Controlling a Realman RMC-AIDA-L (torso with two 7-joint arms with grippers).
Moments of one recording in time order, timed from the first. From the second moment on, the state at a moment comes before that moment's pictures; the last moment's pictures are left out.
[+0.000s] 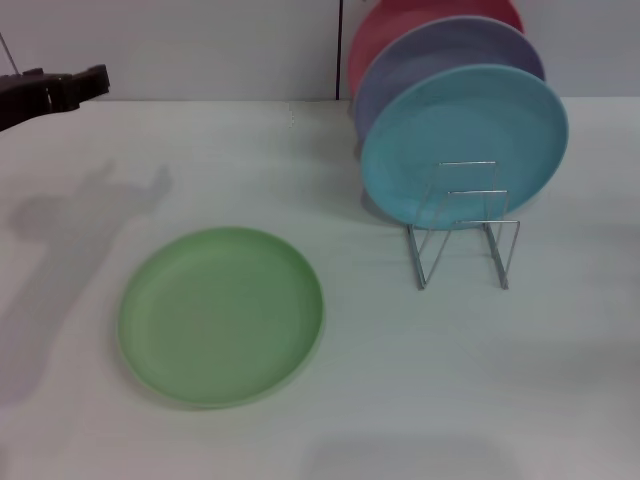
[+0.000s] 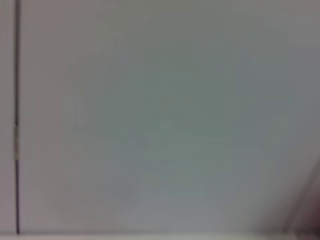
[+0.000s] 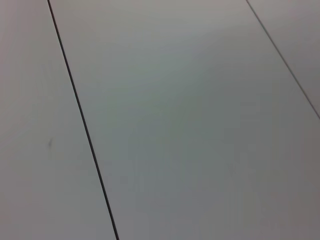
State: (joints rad) left arm -0.22 -2.05 -1.74 -1.57 2.44 -0.71 0.29; right arm 0.44 2.00 1.44 0.03 -2.38 -1.44 0.46
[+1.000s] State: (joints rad) left arm -0.51 -2.06 -1.89 -1.57 2.80 -1.56 0.08; right arm 0.48 1.98 1.44 0.03 -2.38 -1.44 0.45
